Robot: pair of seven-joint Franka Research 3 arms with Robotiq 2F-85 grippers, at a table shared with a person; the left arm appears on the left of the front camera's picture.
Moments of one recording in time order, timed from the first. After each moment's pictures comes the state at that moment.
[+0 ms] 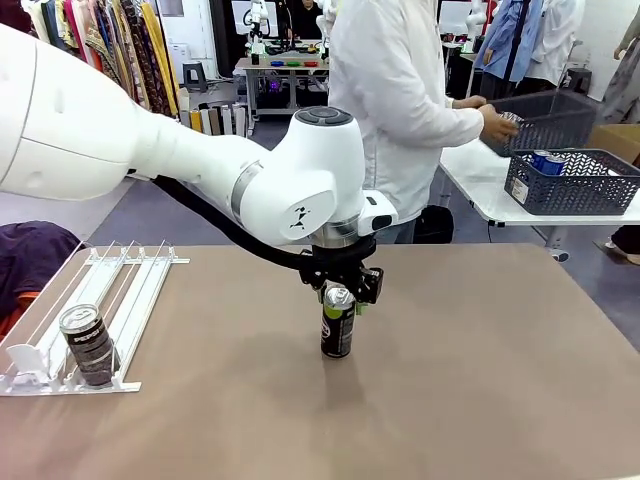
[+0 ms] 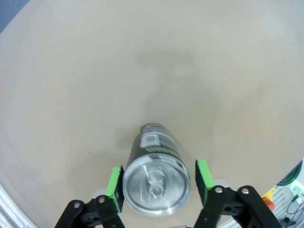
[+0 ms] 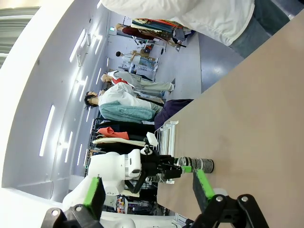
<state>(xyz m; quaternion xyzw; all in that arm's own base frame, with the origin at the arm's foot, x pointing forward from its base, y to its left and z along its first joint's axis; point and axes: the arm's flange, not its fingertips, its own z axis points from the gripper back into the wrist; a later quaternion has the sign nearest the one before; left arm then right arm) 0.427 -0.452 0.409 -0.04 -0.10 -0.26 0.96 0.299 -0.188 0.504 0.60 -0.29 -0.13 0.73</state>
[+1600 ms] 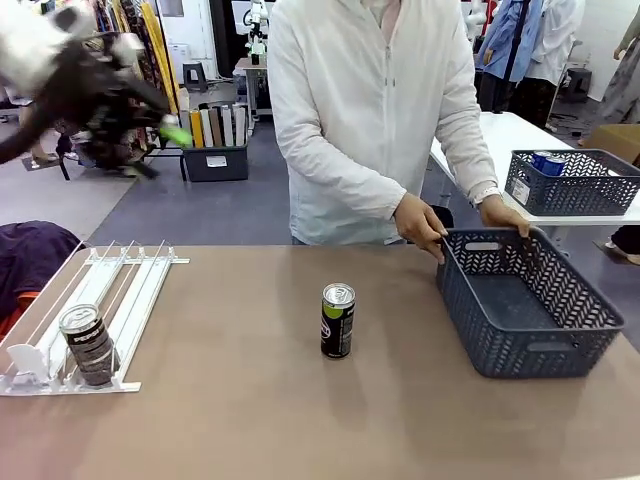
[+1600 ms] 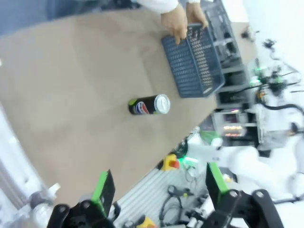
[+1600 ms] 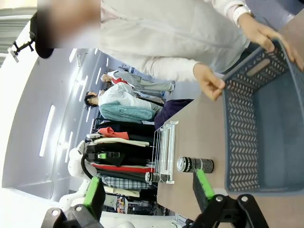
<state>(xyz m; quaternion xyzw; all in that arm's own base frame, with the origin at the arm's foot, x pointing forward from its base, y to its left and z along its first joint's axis) 0.456 -0.058 0.605 -0.41 -0.09 -0.12 0.90 0.299 -0.188 0.504 0.60 -0.29 -0.13 0.73</state>
